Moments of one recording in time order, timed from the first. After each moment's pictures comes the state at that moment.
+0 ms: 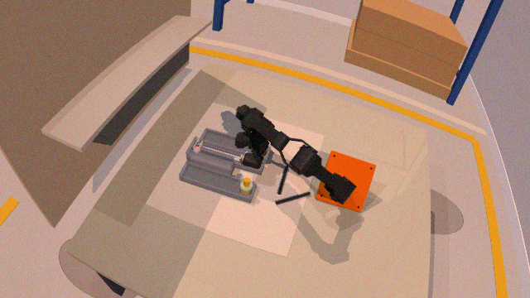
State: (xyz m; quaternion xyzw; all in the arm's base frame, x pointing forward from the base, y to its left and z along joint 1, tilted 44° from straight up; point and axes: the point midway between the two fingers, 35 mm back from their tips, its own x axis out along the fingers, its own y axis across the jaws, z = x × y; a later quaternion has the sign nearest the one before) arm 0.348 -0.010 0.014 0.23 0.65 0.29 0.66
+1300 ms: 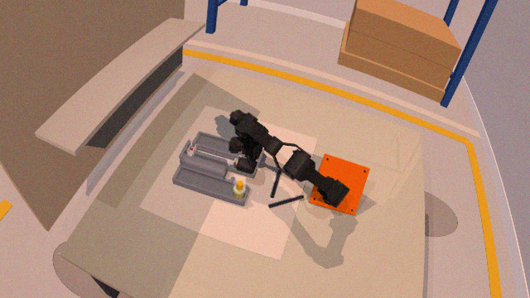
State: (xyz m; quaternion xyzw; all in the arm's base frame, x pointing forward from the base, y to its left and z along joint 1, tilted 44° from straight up) arm 0.344 -0.006 0.010 0.23 0.65 0.29 0.66
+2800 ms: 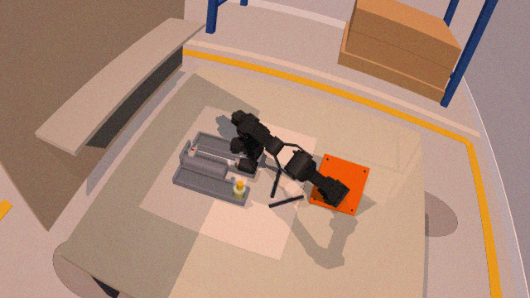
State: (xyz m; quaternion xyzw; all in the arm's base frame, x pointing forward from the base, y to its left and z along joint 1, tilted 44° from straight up) arm 0.340 -0.006 0.010 0.23 0.65 0.29 0.67
